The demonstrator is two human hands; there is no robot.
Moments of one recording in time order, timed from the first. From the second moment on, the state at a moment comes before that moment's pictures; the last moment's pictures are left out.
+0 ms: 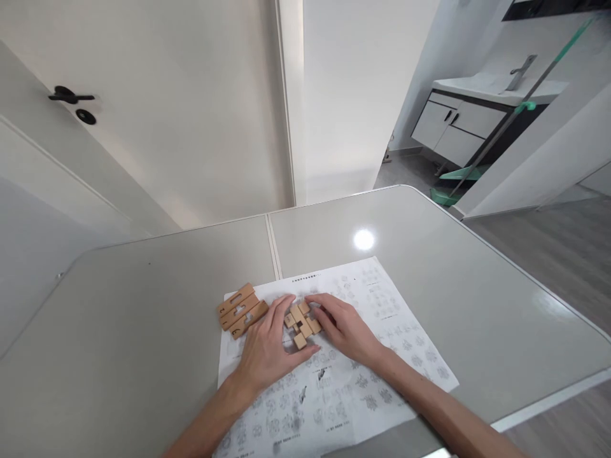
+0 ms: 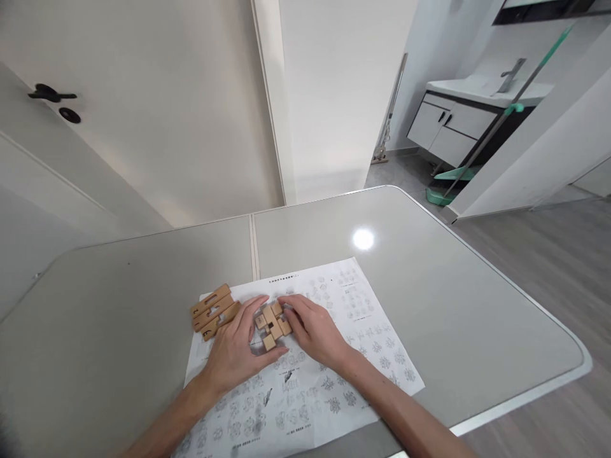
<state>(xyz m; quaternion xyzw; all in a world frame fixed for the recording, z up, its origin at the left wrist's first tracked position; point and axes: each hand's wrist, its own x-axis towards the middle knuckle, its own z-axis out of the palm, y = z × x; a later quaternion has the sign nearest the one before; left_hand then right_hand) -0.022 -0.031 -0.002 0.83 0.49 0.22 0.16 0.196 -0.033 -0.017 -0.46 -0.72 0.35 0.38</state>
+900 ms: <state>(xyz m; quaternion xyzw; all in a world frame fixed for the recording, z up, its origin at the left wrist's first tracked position) -0.106 -0.103 0.019 0.76 0.62 0.21 0.00 0.201 -0.033 -0.014 -0.43 -0.70 0.42 0.39</state>
